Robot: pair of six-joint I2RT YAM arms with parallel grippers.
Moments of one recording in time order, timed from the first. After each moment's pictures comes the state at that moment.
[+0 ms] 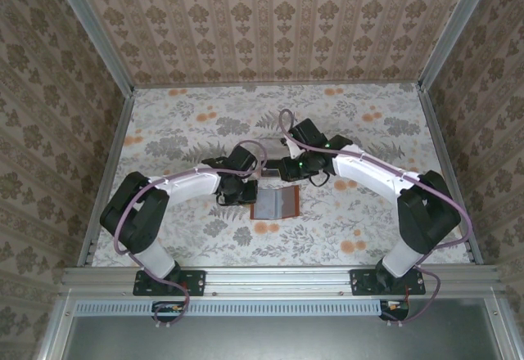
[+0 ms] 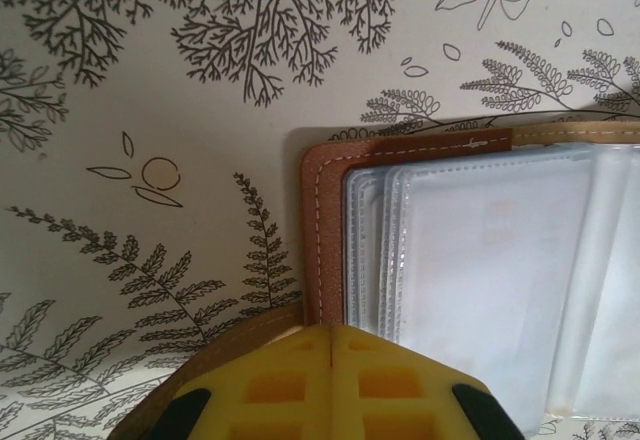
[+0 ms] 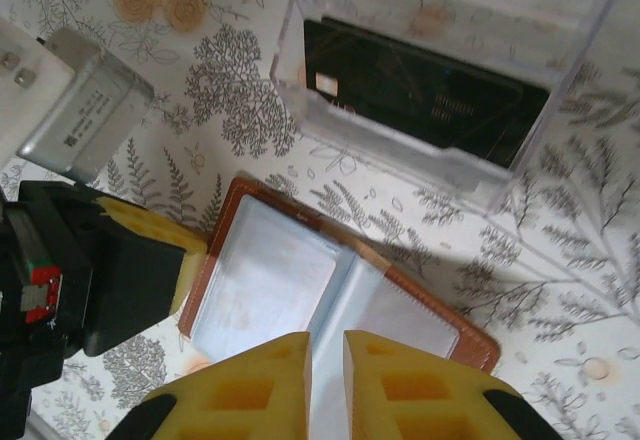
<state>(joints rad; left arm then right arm) -0.72 1.64 0.92 -0.53 0.20 -0.67 0.60 1.63 1.19 -0.61 -0.24 0.38</state>
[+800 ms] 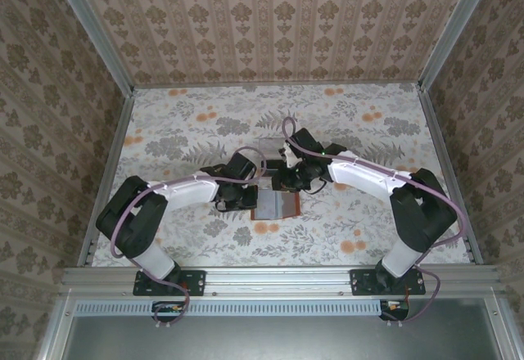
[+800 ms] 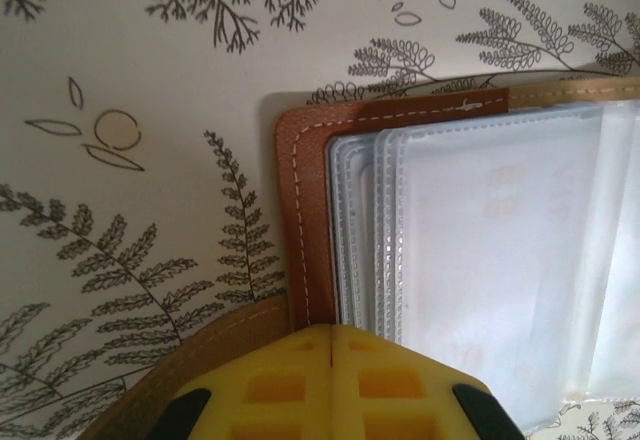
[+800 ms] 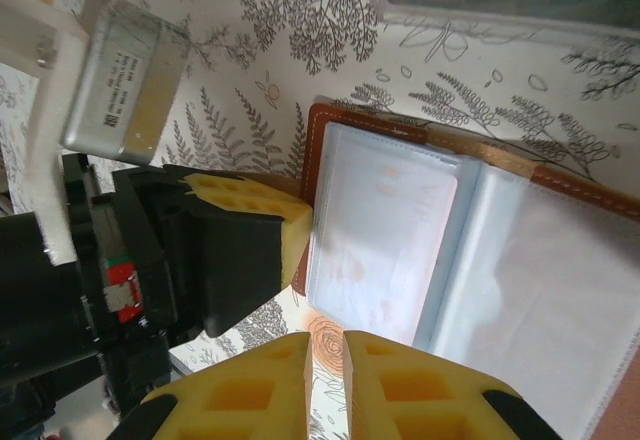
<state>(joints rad) -0.75 1.61 0.82 -0.42 0.22 -0.70 0.63 1.66 1.12 -0.53 -0.44 0.65</state>
